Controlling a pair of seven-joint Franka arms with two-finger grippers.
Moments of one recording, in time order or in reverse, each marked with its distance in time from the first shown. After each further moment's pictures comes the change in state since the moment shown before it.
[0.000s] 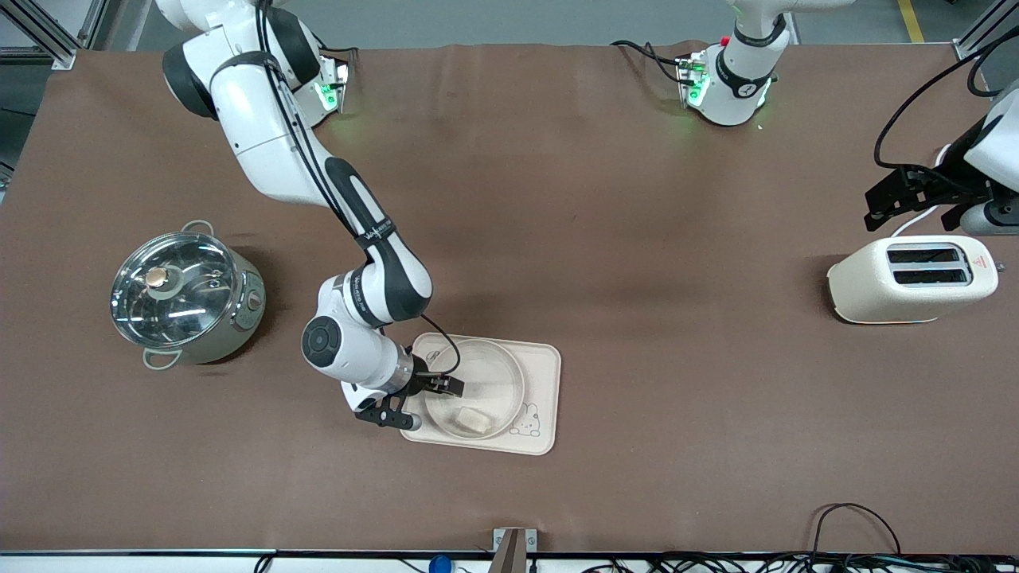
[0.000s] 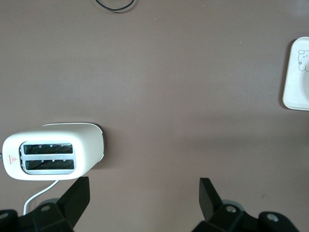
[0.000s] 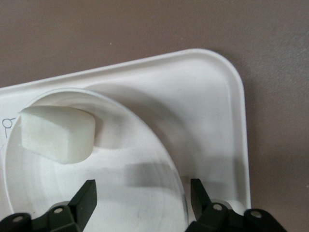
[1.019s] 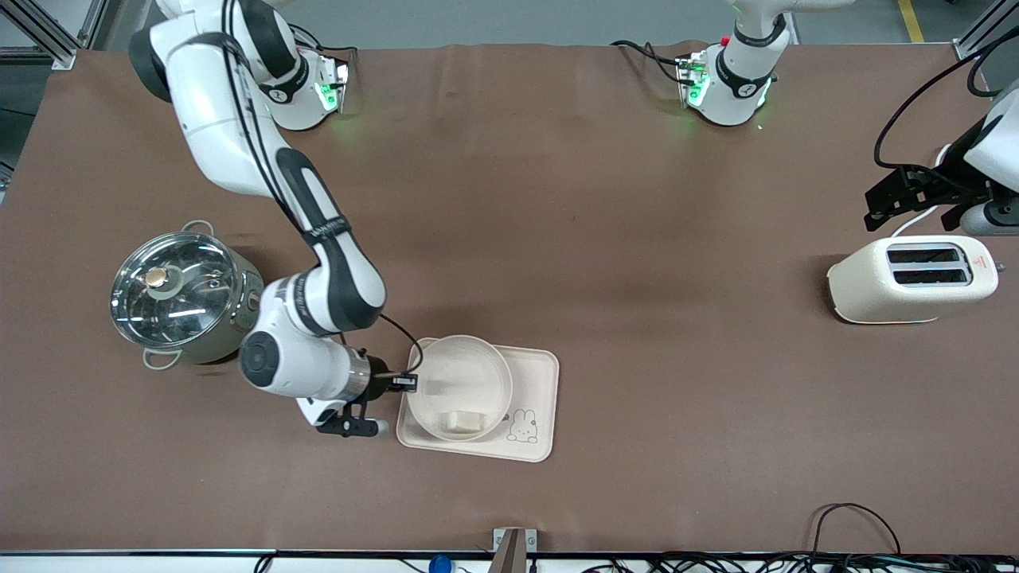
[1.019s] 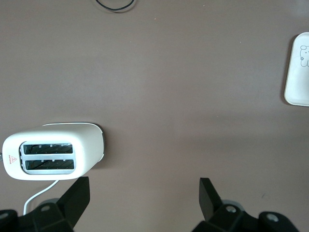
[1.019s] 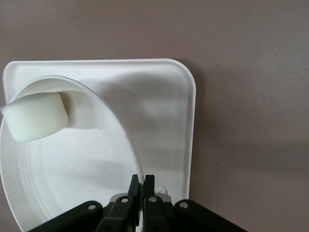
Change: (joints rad) left arm 0.000 0.001 0.000 0.000 0.000 0.000 0.000; right arm -0.093 -0.144 -0.008 -0.020 0.000 -0.256 -0.191
